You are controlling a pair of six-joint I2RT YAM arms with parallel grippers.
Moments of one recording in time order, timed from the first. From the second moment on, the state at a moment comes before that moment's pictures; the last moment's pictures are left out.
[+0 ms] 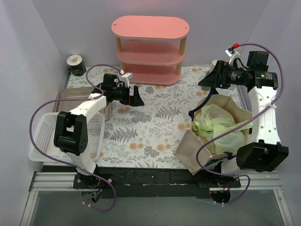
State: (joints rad) left arm -0.26 1.71 1.22 -0.26 0.67 -0.12; right arm -0.11 1.44 1.67 -1.00 -1.01 0.06
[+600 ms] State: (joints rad) left arm -0.29 1.70 1.24 -0.25 0.72 -0.11; right arm -0.03 1.44 1.58 -0.72 -0.85 0.21
